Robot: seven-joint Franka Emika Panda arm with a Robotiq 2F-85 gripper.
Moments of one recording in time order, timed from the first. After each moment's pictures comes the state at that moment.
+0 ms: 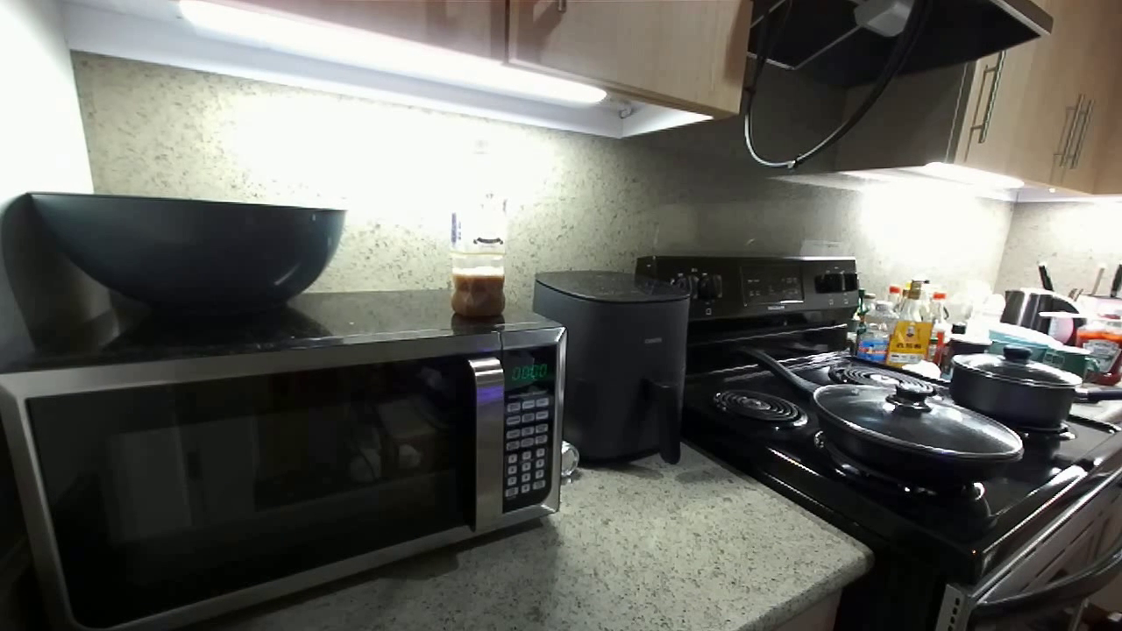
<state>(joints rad) -0.38 -0.25 0.54 -1.96 -0.20 3.30 0.31</state>
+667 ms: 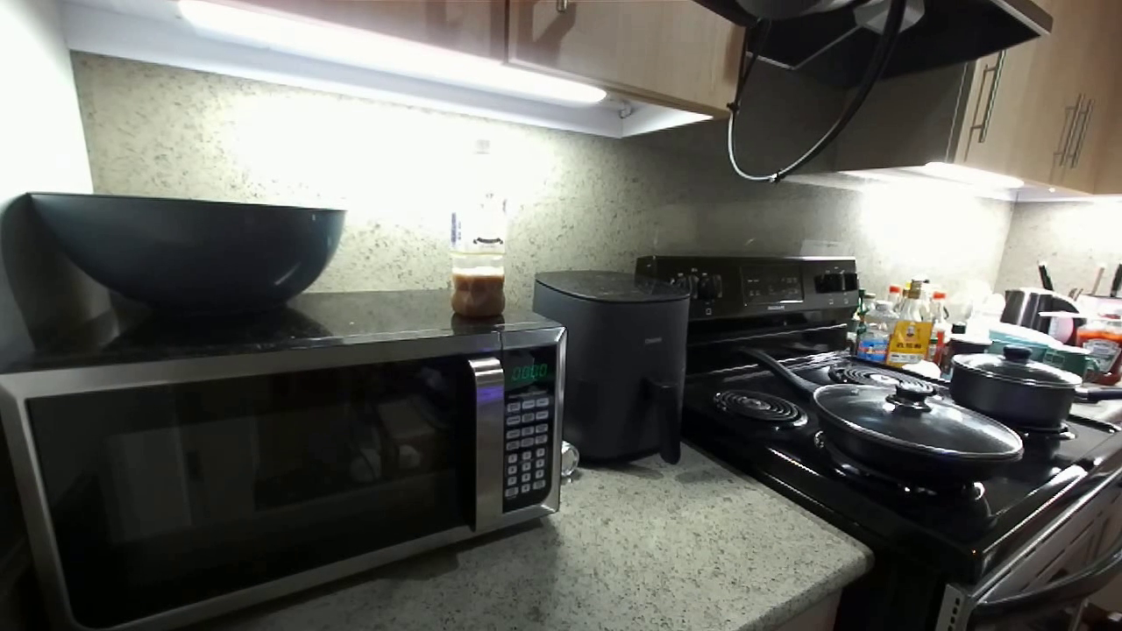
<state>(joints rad) -0.41 -0.19 0.59 -1.93 -0.21 3.30 0.31</state>
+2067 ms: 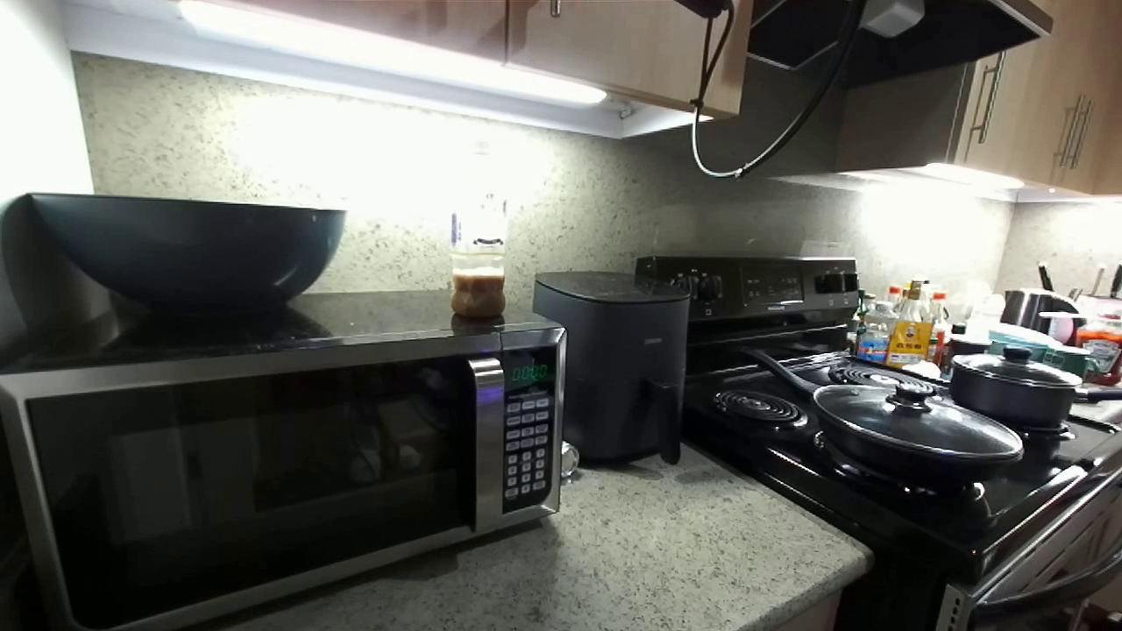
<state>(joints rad) -0.46 -0.15 0.72 -1.86 -0.20 3.21 0.31</state>
